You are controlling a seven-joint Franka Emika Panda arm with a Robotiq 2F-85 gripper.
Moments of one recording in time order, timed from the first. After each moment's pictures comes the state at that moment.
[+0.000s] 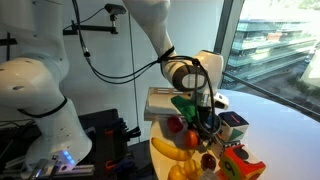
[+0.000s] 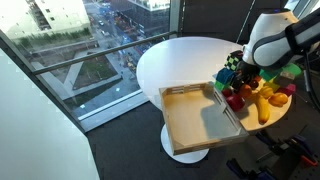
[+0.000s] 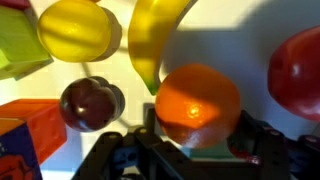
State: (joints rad) arm -0.14 0.29 -0.13 -2.35 -0.13 2.58 -0.09
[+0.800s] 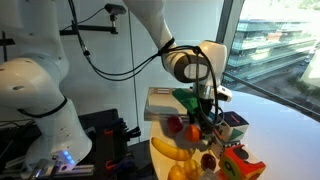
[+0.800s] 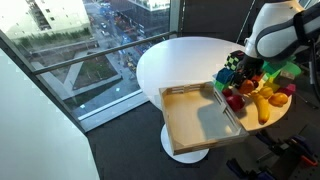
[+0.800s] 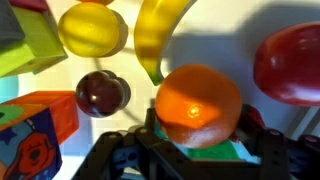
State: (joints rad) arm -0.13 0.23 -0.13 -2.34 -0.13 2.50 -0.09
